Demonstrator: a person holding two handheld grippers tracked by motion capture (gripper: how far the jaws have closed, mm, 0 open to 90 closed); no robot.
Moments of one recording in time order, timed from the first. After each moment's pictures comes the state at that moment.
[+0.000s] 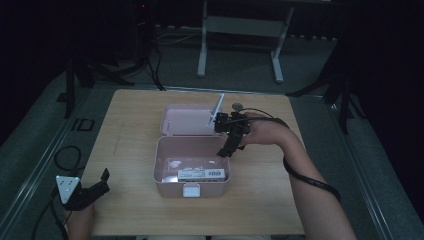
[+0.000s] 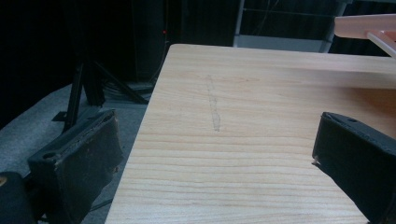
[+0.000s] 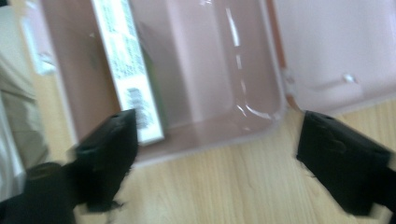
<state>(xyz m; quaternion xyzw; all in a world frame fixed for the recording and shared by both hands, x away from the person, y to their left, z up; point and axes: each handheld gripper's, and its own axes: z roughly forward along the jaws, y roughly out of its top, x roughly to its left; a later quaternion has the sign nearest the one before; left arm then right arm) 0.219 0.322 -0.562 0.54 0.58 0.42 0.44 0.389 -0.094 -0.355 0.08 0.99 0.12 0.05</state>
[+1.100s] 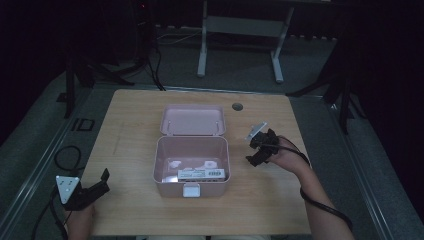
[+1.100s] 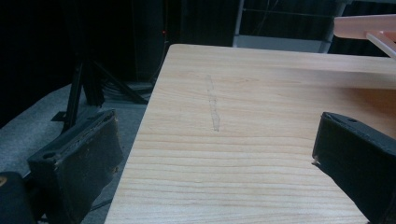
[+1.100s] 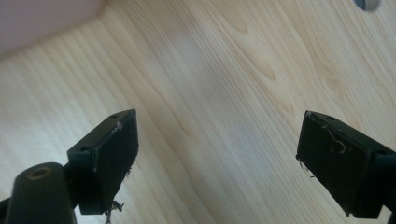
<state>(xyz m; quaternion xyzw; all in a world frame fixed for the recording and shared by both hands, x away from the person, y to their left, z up) 0.219 0.322 -0.562 0.54 0.58 0.42 0.44 0.411 -0.209 -0.481 0.22 0.94 0.16 0.19</state>
